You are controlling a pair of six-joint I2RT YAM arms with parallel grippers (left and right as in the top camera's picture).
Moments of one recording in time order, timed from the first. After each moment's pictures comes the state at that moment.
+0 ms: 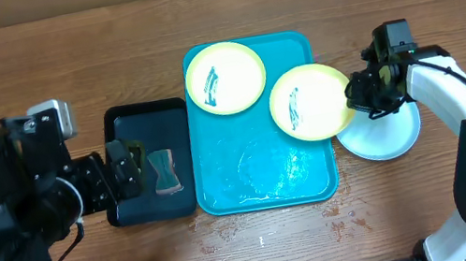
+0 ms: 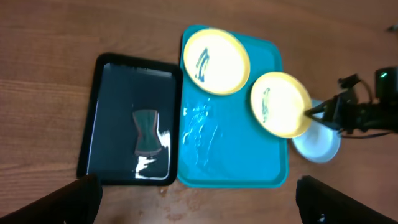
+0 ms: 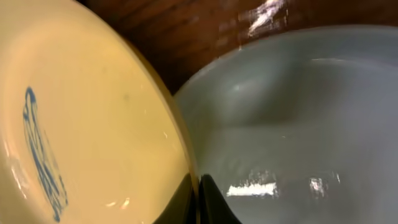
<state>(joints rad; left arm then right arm) 0.05 1.12 1.76 -1.52 0.29 -0.18 0.00 1.79 1.15 -0.72 -0.24 0.33</state>
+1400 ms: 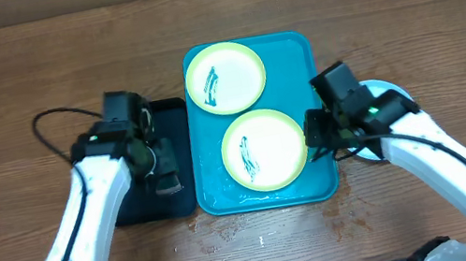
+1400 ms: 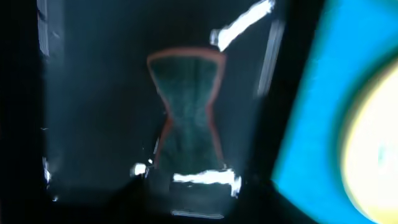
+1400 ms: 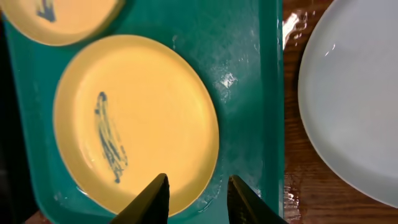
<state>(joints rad) -0.11 1.51 1.03 -0.91 0.02 -0.29 0.43 1.42 1.02 -0.77 -0.08 0.59</state>
